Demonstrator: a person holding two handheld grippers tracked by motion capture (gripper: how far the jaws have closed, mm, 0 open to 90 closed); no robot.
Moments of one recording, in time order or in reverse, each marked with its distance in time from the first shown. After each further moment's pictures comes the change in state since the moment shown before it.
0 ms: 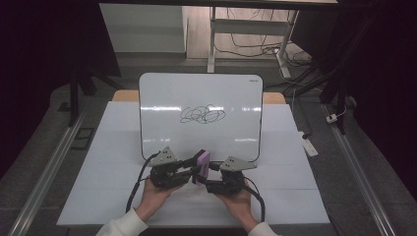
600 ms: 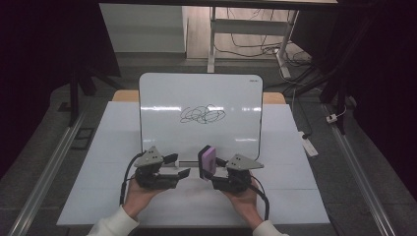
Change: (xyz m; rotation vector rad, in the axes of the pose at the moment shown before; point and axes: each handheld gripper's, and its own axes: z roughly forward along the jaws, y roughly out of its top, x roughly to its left) left arm 0.014 -0.007 -0.043 0.047 0.083 0.064; right arm -0.009 0.007 -0.016 -0.028 -0.071 -0.057
